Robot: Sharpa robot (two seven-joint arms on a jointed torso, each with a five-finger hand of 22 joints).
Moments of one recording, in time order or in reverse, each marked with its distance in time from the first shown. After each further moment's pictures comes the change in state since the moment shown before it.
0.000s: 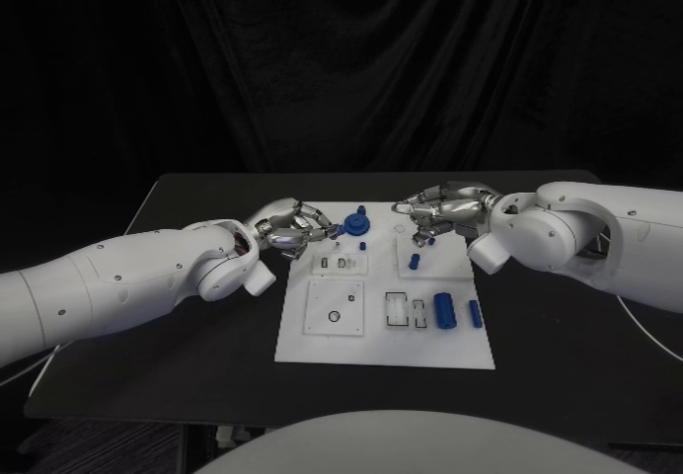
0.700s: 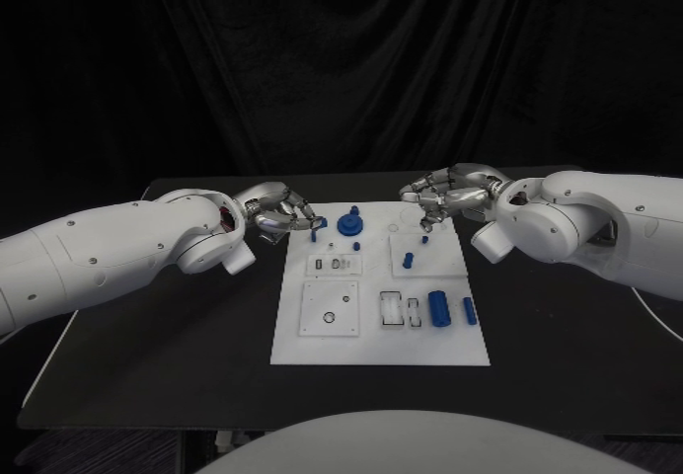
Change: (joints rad) left arm 0.105 -0.007 0.001 0.000 -0.173 0.061 -0.217; left_hand -0.012 -0.012 0.046 -0.021 -0.010 -0.004 -0.004 -0.013 0.036 -0.007 -0.001 -0.030 0.000 0.004 -0.004 0.000 0.000 0.000 0.027 -0.002 0.005 0.000; right arm 0.027 -0.032 0.000 0.018 -0.117 -0.066 0.022; right_hand 0.022 0.009 -0.003 0.003 0.012 0.004 0.004 0.030 -0.015 0.000 0.000 0.008 -0.017 0.000 0.000 0.013 -0.014 0.000 0.000 0.000 0.009 0.000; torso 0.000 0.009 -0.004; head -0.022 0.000
